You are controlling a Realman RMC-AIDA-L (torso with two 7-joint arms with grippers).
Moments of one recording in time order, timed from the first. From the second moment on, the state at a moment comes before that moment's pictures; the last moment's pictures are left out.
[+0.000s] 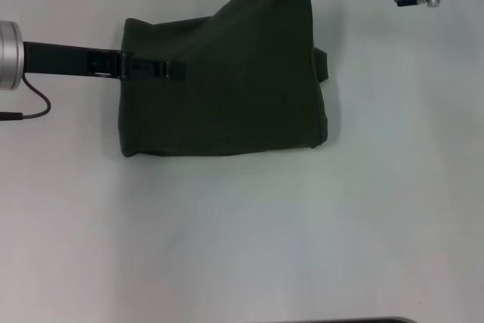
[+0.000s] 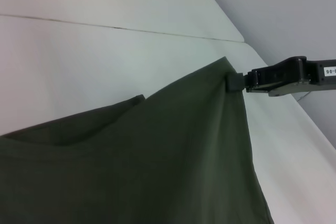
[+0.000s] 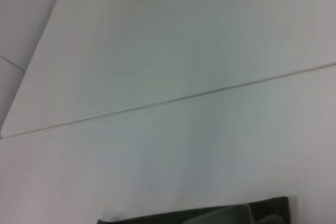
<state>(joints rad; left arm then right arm) -0.53 -2.15 0.82 1.11 2.23 1.58 -2.34 0.87 2.07 -0.92 -0.71 -2.35 -1.04 2.77</state>
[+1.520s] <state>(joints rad) -0.55 -2.14 0.82 1.05 2.23 1.53 -2.34 0.85 2.07 -0.94 -0.66 -2.30 -0.93 2.69</state>
